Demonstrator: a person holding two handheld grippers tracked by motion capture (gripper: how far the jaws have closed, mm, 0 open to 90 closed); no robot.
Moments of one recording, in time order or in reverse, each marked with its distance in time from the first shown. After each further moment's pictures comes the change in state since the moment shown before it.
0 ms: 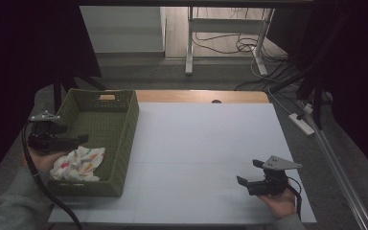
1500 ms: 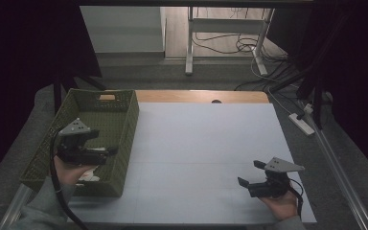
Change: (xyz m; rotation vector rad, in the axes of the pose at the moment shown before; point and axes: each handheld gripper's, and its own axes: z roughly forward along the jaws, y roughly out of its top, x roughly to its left) left arm -0.093 0.008 -0.003 -0.083 -0.150 0.164; right arm 0.003 -0.001 -0.007 -0.014 0.000 -0.009
